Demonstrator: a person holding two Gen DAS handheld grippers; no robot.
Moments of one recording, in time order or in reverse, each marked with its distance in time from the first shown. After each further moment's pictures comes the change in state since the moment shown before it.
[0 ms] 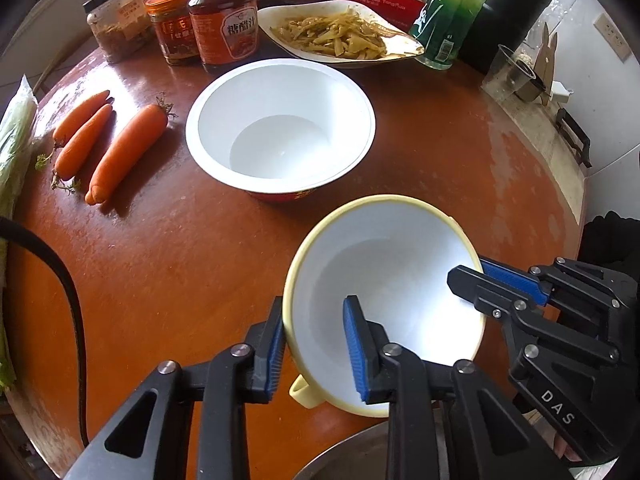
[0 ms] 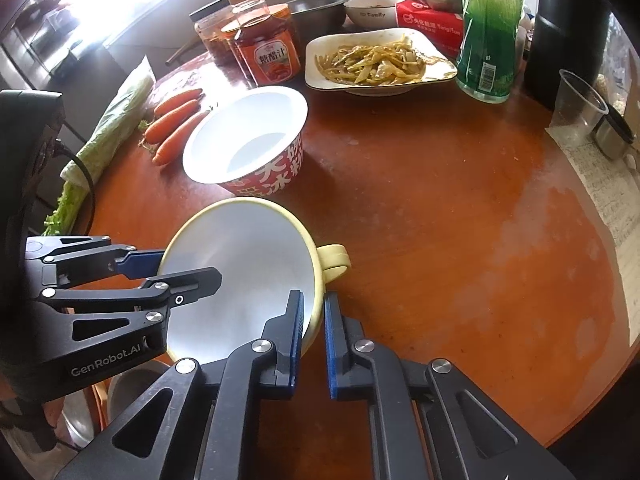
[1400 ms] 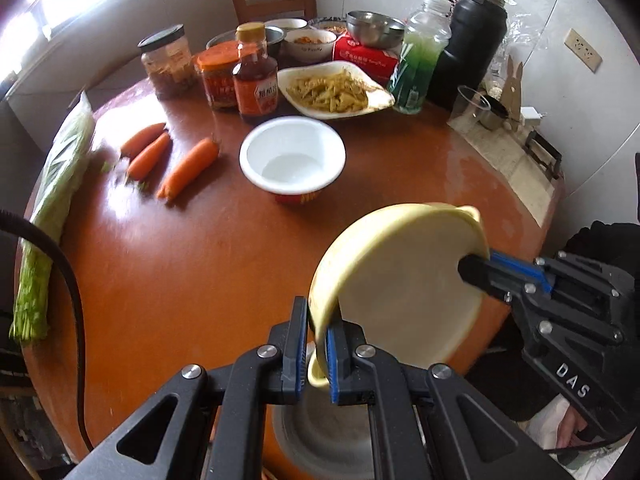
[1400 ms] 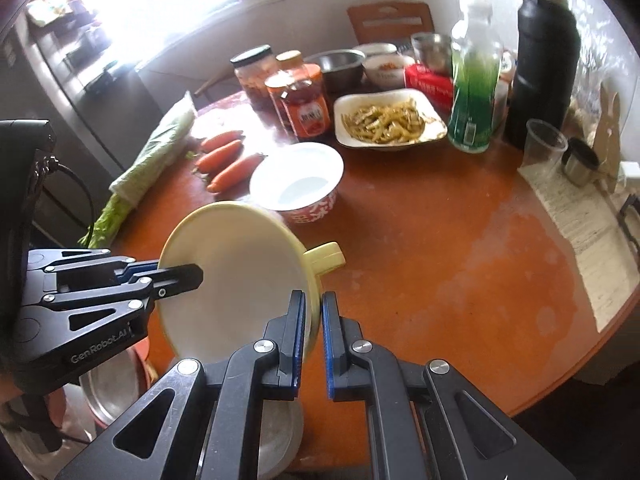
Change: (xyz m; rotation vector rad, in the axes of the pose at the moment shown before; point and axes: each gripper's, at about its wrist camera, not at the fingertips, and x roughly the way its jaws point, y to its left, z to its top) left arm -0.104 -0.017 -0.063 -0.023 -0.148 0.039; right arm -0.100 0.033 -0.033 -0.052 -0.160 0.031
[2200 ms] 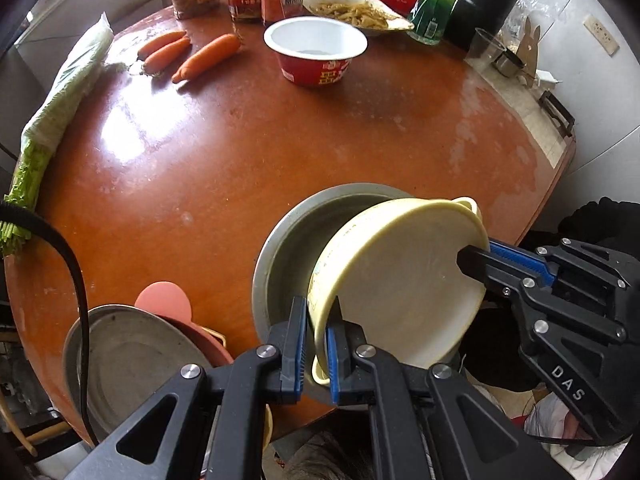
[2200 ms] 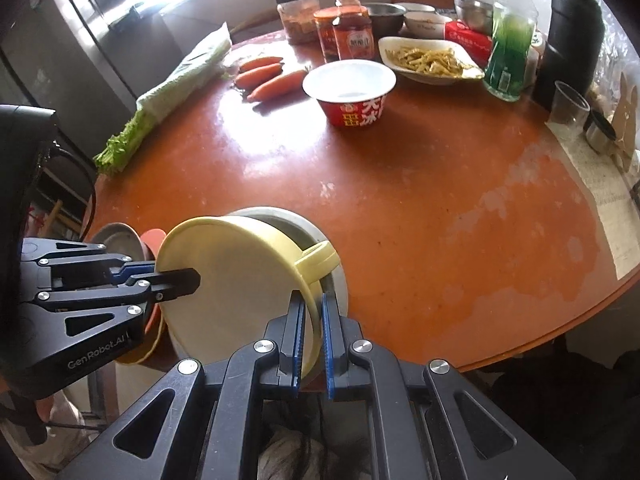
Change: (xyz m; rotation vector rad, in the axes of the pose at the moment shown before) left arm 0.027 0.008 -0.083 -0.079 0.151 0.005; right arm 0.024 0.036 -0.072 -0.097 0.175 0.004
